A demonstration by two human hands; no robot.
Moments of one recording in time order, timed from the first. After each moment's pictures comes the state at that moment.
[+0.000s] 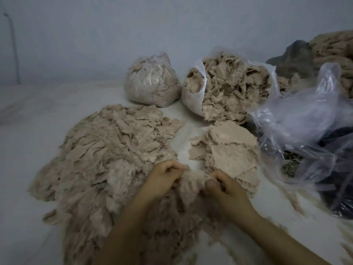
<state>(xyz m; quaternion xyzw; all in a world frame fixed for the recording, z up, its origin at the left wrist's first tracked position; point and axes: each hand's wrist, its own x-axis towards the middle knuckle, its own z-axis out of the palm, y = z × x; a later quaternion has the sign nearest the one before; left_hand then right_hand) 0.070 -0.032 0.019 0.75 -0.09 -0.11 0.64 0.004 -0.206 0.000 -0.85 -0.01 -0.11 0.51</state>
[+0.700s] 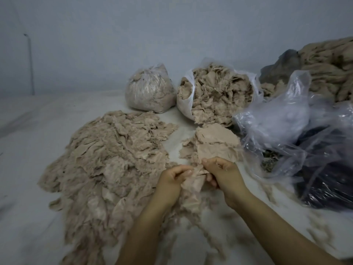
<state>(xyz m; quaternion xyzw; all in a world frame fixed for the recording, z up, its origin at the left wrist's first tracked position) 0.006 -0.089 0.026 0.72 -0.09 -0.04 0.69 -0.010 -0.232 0.039 -0.67 0.09 -0.05 0.74</state>
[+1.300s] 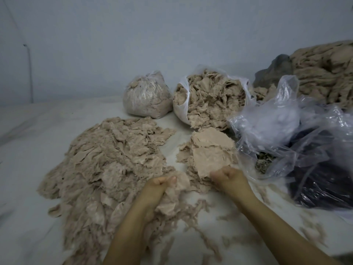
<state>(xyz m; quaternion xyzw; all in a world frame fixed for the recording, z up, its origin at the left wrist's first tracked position) 0.007 -0.061 0.024 0.68 0.01 -0.17 0.71 -0.012 -0.273 0.015 -0.83 0.12 -0.08 0.55</state>
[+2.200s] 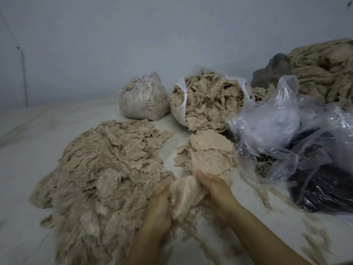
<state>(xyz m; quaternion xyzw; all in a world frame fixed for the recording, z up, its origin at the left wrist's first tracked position) 0.008 -0.091 0.000 0.50 0.14 -0.15 0.84 -0.003 -0.236 0.007 -0.59 0.12 0.04 0.79</state>
